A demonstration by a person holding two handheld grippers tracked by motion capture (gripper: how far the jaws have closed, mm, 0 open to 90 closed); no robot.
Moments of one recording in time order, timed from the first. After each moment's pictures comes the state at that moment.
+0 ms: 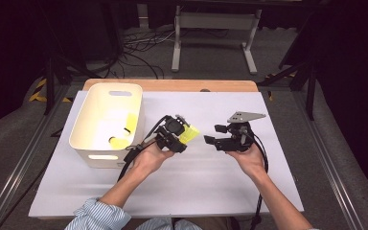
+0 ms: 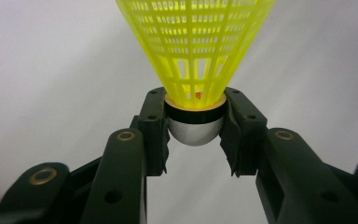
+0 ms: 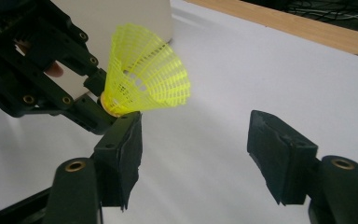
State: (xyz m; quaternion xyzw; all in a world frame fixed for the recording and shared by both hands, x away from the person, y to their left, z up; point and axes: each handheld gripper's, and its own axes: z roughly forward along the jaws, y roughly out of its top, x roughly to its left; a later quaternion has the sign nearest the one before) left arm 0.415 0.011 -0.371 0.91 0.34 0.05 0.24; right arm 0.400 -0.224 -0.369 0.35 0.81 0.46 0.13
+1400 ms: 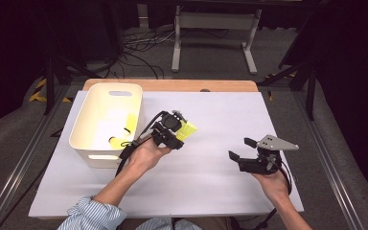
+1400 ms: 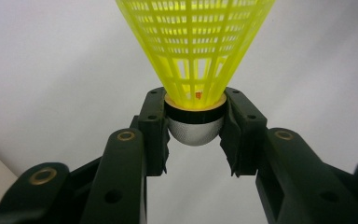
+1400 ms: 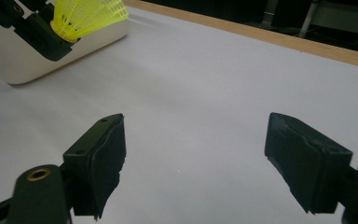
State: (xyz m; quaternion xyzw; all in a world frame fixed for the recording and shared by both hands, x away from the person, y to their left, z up) left arm 0.416 0.019 -0.353 0.91 0.35 0.05 0.23; right arm 0.338 -0.288 -0.396 0.38 0.77 0.47 0.23
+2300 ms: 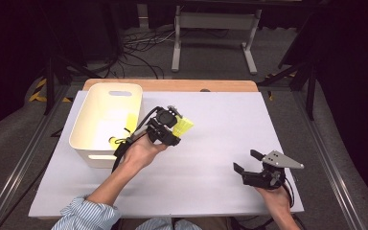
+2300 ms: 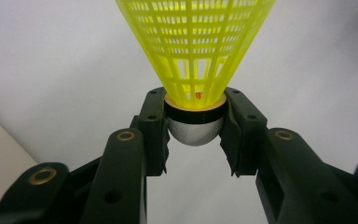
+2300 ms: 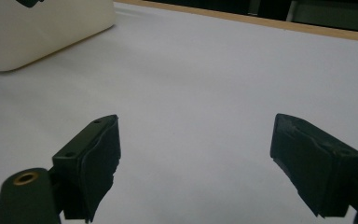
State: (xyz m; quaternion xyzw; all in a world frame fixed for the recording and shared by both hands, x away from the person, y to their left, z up) left arm 0.415 0.033 -0.335 0.90 0.36 0.05 0.24; right arm 0.310 -0.302 -0.429 0.41 0.74 0.47 0.24
